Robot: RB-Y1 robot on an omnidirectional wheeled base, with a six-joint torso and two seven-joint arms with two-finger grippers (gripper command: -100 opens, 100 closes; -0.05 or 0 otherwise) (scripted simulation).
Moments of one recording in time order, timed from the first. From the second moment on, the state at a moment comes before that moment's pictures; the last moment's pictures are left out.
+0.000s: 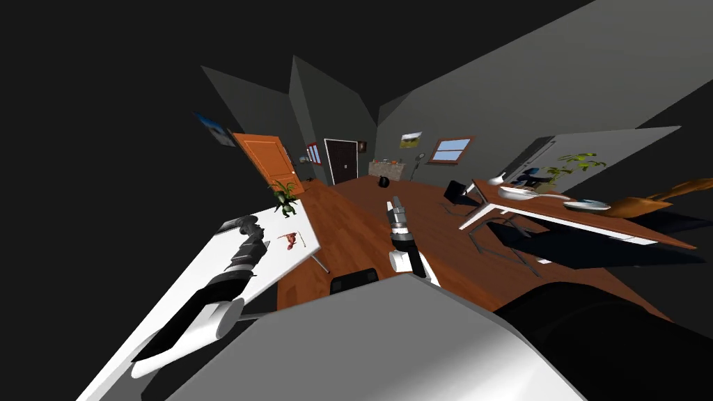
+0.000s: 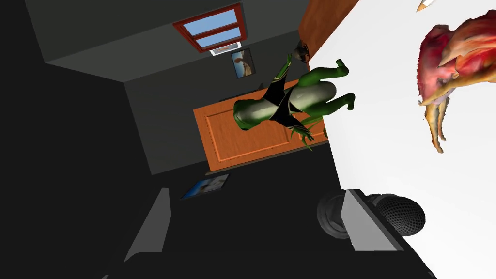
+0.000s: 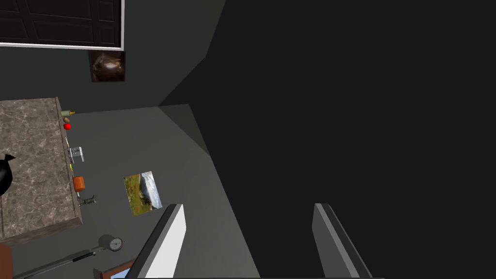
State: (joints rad) left arm 0.54 0.48 0.26 -2.05 0.37 0.05 -0.09; right arm 0.49 0.04 0.06 -2.23 0.08 -0.42 0.03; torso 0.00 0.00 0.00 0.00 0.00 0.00
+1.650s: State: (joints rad) left arm 0.63 0.71 0.49 -1.87 0.80 0.51 -0.13; right arm 0.49 0.04 0.06 -2.23 0.08 -0.42 0.03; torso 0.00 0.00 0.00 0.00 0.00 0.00
